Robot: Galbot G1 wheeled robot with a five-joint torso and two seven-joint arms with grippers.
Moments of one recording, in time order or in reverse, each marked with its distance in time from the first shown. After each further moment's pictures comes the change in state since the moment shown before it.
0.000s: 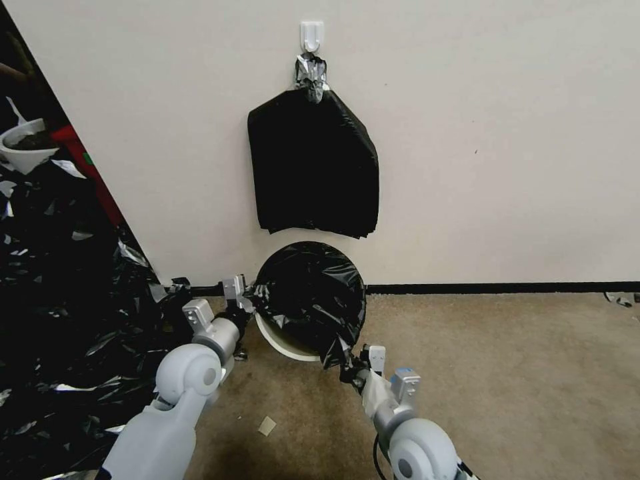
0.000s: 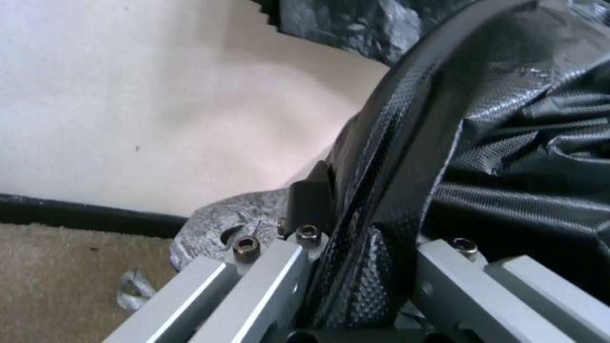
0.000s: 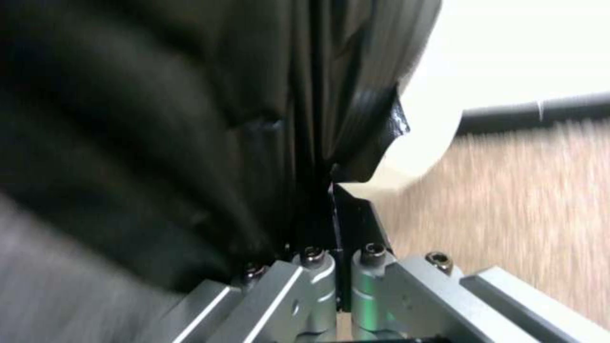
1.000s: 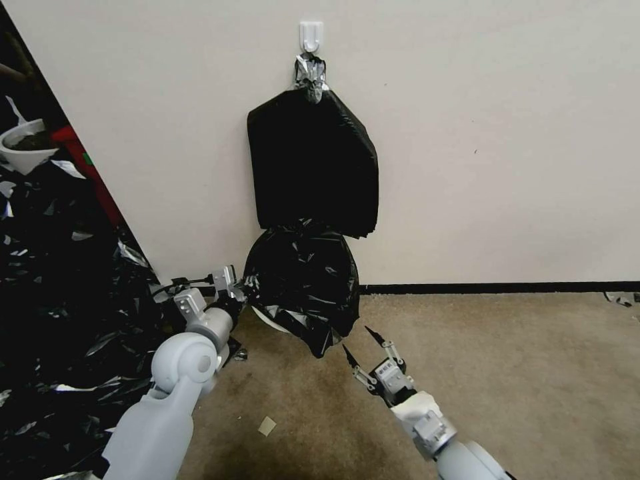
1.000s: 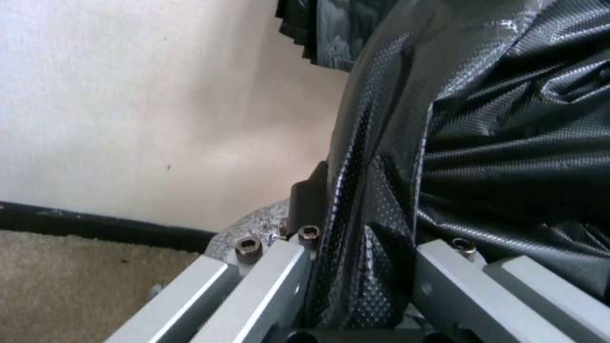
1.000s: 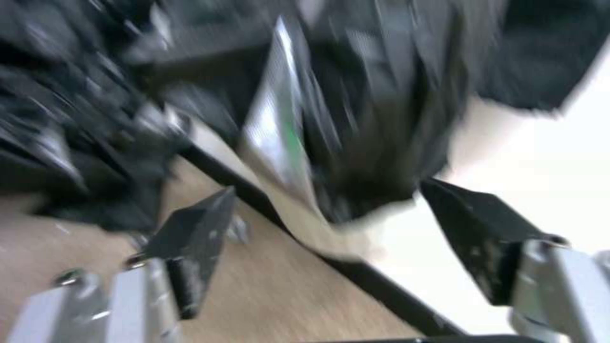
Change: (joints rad) left arm -0.050 0.004 -0.007 0.010 -0.006 0.027 -0.070; right arm -0.180 -0.268 0.092 0.172 -0.492 0.333 -0.136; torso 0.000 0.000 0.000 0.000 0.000
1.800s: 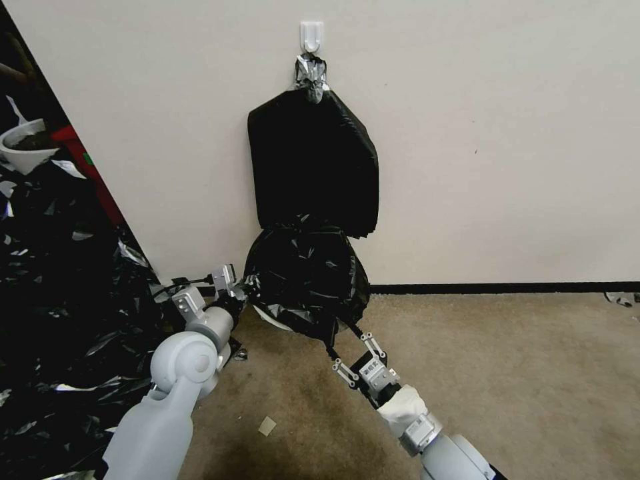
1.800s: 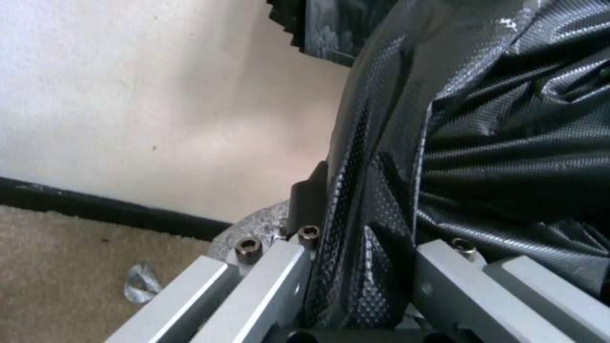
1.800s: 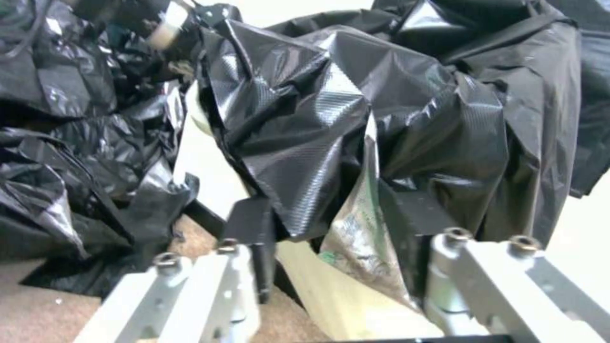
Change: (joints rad) left arm 0.021 -0.021 -0.007 -0.042 -0.060 0.031 -0.038; right arm 0.048 0.114 -0.049 -0.030 -0.104 0.061 0.036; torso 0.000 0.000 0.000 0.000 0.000
